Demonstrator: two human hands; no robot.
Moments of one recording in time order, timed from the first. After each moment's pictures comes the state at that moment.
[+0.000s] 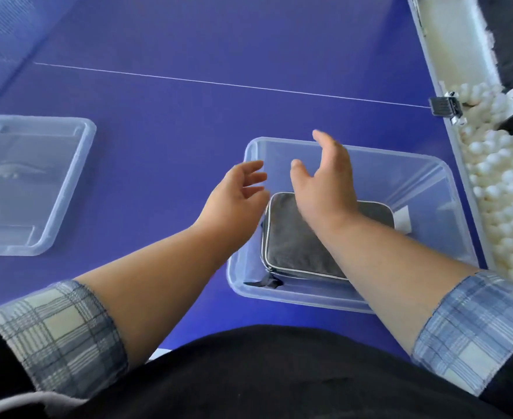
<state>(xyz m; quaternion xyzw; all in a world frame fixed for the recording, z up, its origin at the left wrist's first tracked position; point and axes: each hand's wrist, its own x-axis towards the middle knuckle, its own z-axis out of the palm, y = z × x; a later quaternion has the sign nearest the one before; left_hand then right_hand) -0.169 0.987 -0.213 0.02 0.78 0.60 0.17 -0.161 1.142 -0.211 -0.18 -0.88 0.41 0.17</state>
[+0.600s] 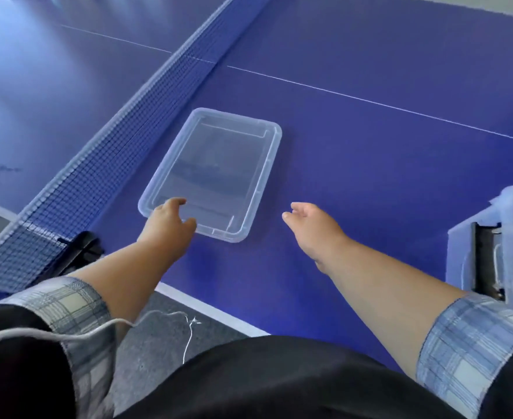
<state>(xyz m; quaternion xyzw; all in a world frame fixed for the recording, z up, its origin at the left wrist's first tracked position) -0.224 0.472 -0.294 -0.20 0.93 0.28 0.11 -0.228 0.750 -0.264 -0.16 -0.82 0.49 -0.25</state>
